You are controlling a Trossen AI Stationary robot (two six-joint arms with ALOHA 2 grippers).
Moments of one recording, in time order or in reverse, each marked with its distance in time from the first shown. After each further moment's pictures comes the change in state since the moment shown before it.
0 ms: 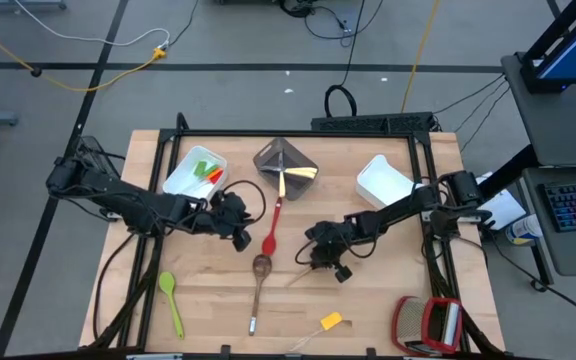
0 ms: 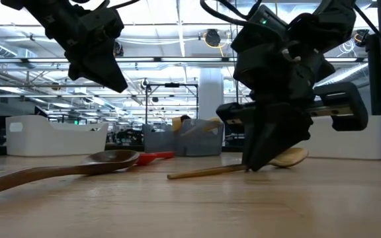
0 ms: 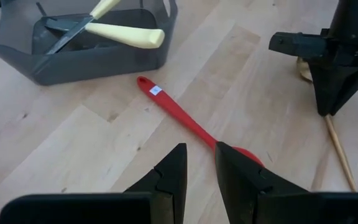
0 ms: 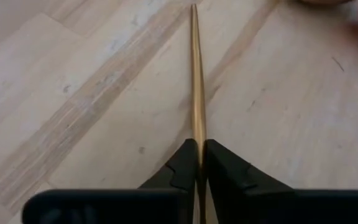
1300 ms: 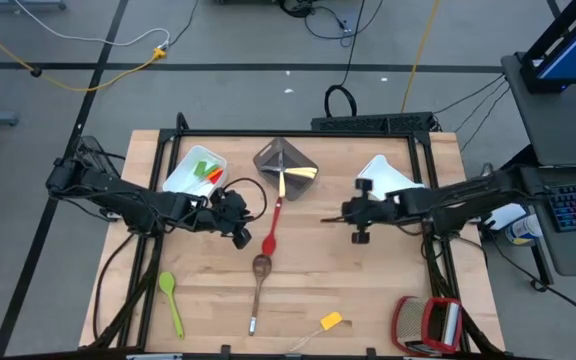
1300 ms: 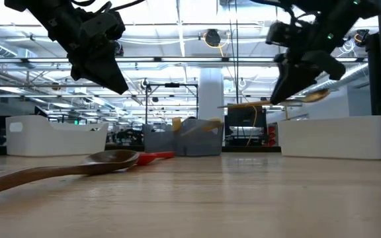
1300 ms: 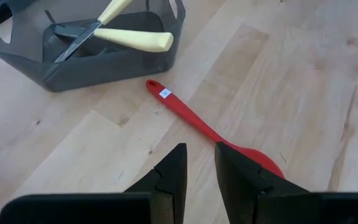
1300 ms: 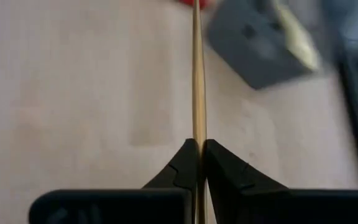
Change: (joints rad) left arm 0.024 0.000 0.000 -0.009 0.000 0.054; right arm -0.037 -0.606 -0.077 -0.540 0.661 0.347
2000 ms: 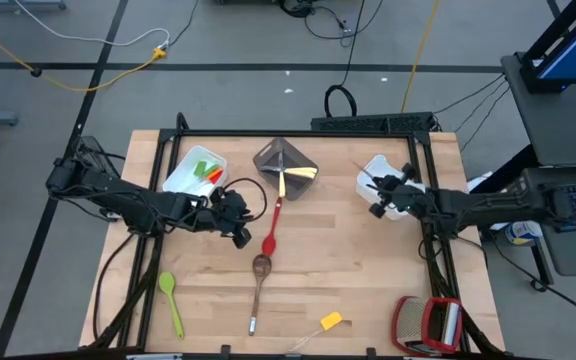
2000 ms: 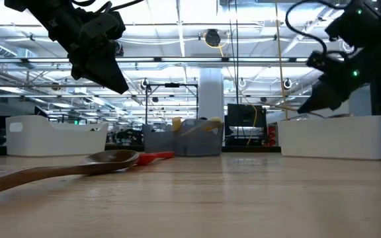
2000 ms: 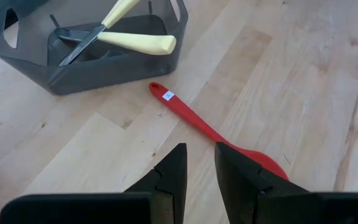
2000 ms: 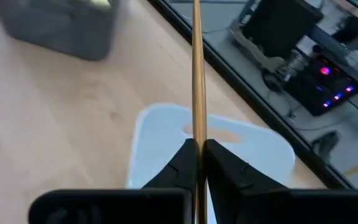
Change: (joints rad) left arm 0.000 0.000 0.000 0.002 -0.016 0.010; right arm -0.212 -0.531 -0.488 0.259 0.297 0.098
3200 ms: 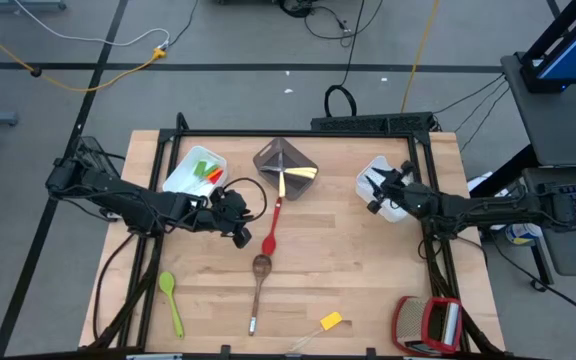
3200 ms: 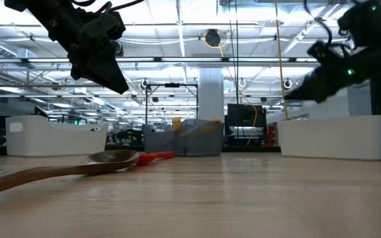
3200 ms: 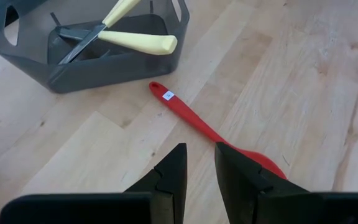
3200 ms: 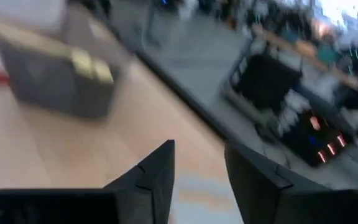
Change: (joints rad) left arm 0.000 0.000 0.000 0.000 -0.001 -0.014; right arm -0.029 -0.027 -0.121 0.489 -0.048 -0.254
